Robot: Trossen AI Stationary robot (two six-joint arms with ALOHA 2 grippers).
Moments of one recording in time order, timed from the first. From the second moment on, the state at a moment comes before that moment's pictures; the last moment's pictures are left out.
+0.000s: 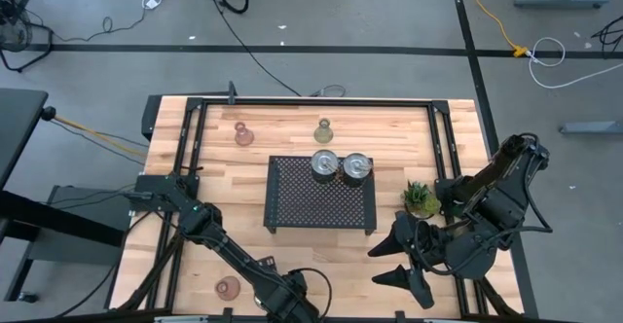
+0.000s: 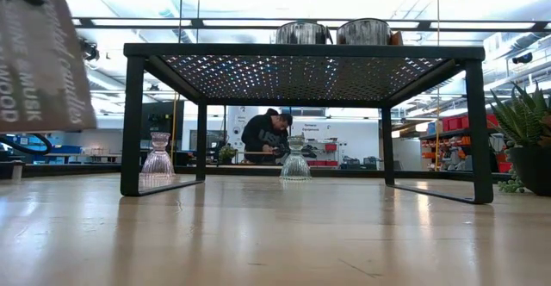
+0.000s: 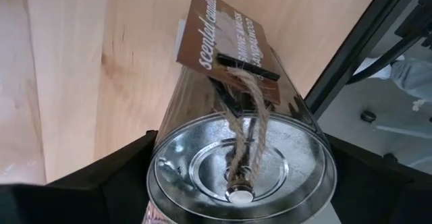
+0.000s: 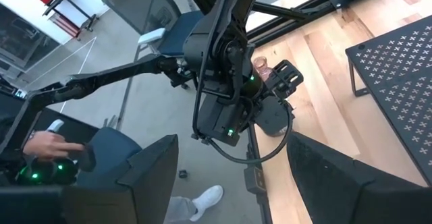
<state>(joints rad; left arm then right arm) -0.68 2.44 2.32 -1.53 0.17 -1.01 0.80 1.53 1.82 -0.82 0.43 0.89</state>
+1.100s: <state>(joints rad) -0.65 2.15 2.35 -1.57 0.29 -1.19 0.80 1.53 1.82 -0.83 0.43 0.83</state>
